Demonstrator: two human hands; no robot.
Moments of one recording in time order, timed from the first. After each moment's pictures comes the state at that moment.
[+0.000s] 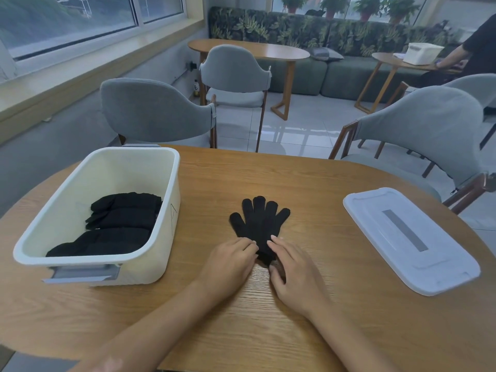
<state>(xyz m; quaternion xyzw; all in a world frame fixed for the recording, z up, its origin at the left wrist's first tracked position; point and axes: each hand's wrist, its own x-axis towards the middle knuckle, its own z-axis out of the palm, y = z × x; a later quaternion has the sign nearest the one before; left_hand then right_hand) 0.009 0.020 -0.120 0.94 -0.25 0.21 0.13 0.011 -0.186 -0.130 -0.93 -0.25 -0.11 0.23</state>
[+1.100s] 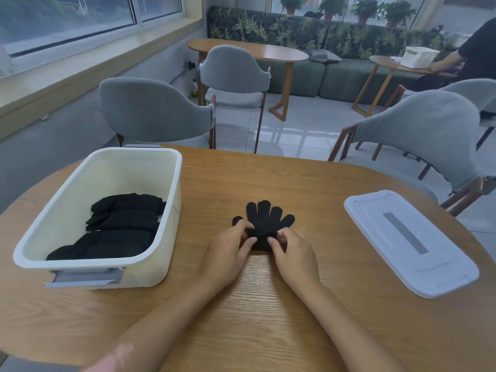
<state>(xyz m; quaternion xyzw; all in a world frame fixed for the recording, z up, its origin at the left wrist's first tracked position) 0.026 0.025 -0.110 0.92 -0.07 0.13 0.36 0.043 -0.154 -0.106 -0.94 -0.06 -0.10 0.33</state>
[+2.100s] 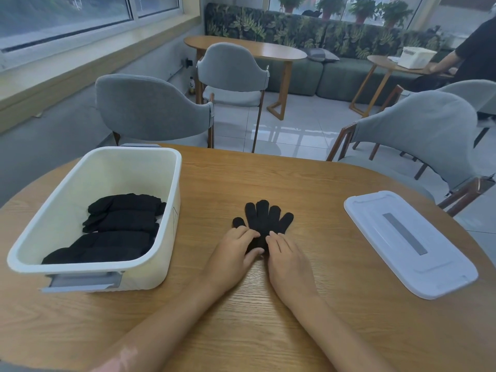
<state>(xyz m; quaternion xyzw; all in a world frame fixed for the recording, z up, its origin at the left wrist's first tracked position) 0.034 0.022 -0.126 0.92 -0.15 0.15 0.32 0.029 -0.148 -0.125 -0.95 -0.23 -0.21 0.10</state>
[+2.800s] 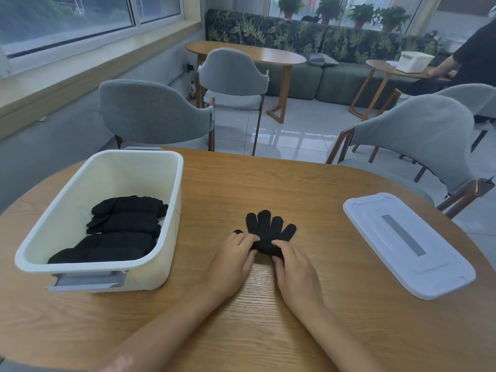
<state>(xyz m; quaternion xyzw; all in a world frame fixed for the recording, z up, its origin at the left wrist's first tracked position) 0.020 0.021 -0.124 0.92 -0.16 0.16 0.32 0.010 -0.158 -0.118 -0.94 -0.15 -0.15 0.27</state>
